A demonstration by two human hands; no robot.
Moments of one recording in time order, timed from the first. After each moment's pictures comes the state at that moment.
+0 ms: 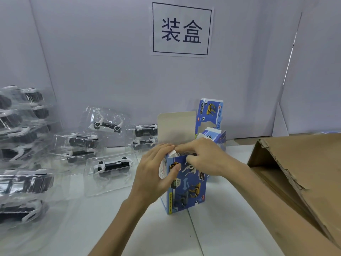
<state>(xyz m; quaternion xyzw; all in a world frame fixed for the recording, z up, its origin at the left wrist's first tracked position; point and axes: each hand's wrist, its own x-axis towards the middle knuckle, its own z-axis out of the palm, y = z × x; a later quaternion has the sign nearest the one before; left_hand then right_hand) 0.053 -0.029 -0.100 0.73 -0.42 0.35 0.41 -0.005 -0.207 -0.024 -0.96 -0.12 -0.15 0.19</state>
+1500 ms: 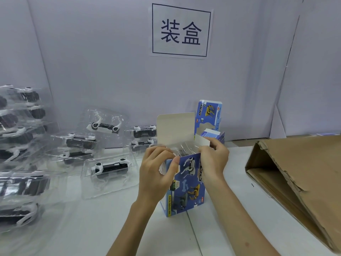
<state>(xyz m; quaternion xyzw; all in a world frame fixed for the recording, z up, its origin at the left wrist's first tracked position) 0.058 -0.051 -0.103 0.67 -0.37 0.39 0.51 0.016 -0.189 -0.060 -0.58 0.19 -0.44 0.66</state>
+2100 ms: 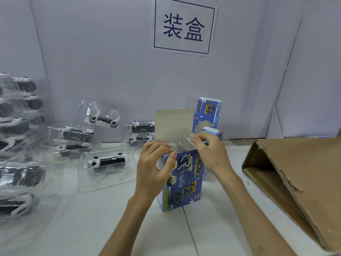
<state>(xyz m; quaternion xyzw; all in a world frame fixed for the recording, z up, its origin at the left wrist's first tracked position) 0.055 -0.050 -0.103 0.67 -0.36 0.36 0.54 0.008 -0.216 -0.054 -0.84 0.08 -0.32 0.43</state>
